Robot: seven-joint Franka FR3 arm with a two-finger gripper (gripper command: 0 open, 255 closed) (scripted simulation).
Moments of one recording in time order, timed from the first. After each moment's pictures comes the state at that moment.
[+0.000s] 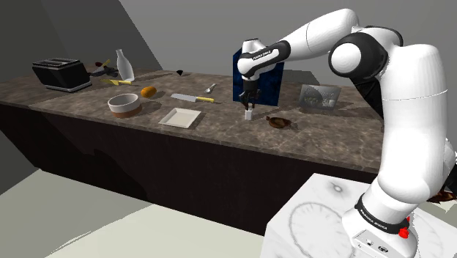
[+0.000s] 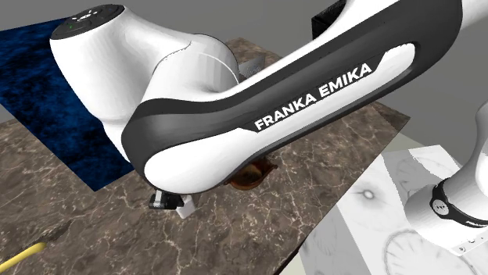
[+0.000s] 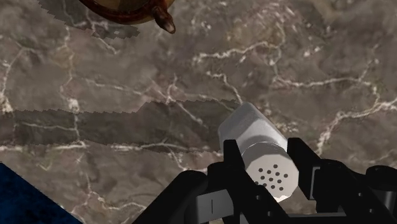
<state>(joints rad) -0.12 0.48 -0.02 -1.56 -0.01 2.03 0.10</state>
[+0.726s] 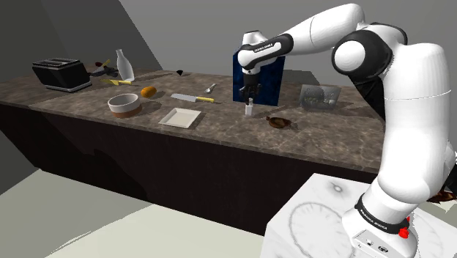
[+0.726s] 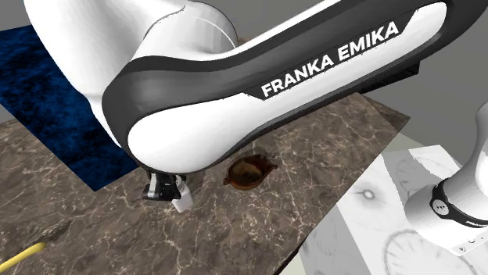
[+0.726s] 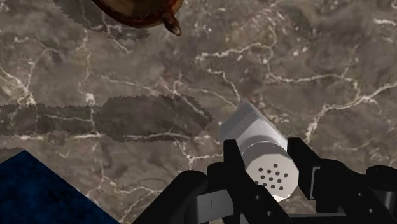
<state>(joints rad) -0.12 0.46 -0.02 -1.52 -0.01 1.96 0.10</state>
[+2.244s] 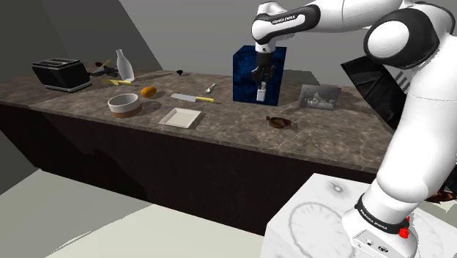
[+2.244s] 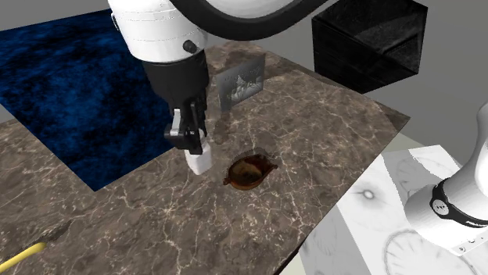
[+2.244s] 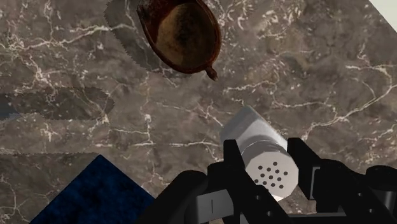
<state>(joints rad) -0.15 0.23 -0.04 -1.59 -0.01 1.80 0.05</state>
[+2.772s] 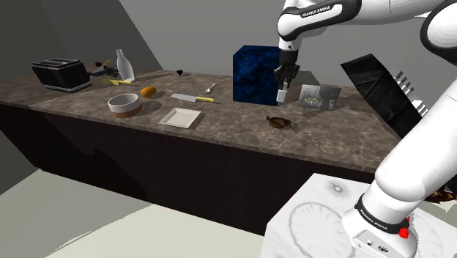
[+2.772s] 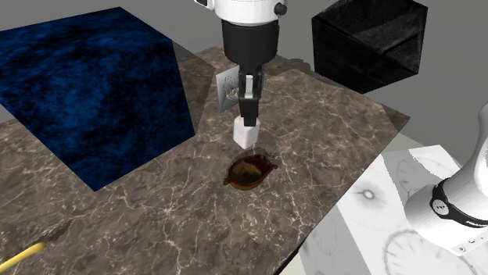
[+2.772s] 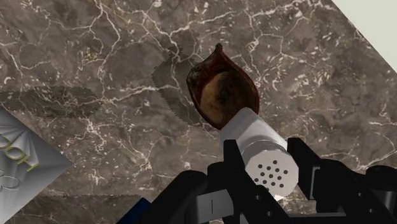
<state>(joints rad) -0.19 -0.07 -0.08 -1.92 -0.03 1.83 -0.03</state>
